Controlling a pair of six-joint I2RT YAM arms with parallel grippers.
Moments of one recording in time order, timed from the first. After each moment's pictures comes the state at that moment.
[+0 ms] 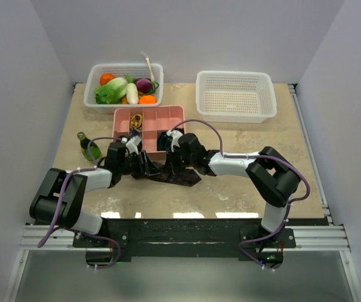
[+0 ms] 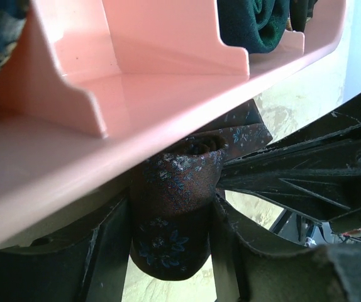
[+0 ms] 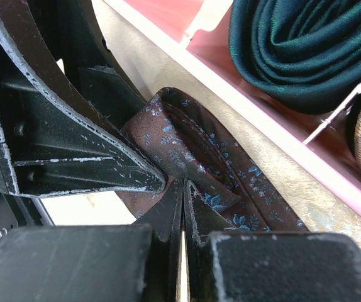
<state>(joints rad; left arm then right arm) -0.25 1.47 0.42 0.32 0.61 -0.62 0.83 1.83 1.01 0.18 -0.27 0.43</state>
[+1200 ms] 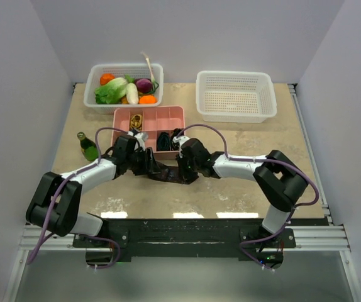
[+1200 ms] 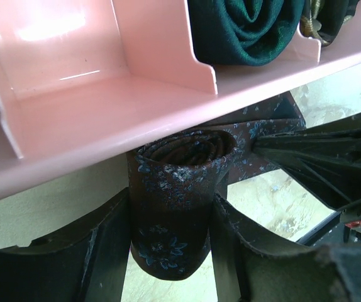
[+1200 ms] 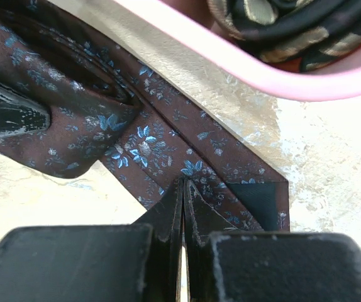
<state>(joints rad) -0.37 1.41 0.63 -0.12 0.34 -0.51 0.83 1.75 0.95 -0.07 -0.06 0.35</state>
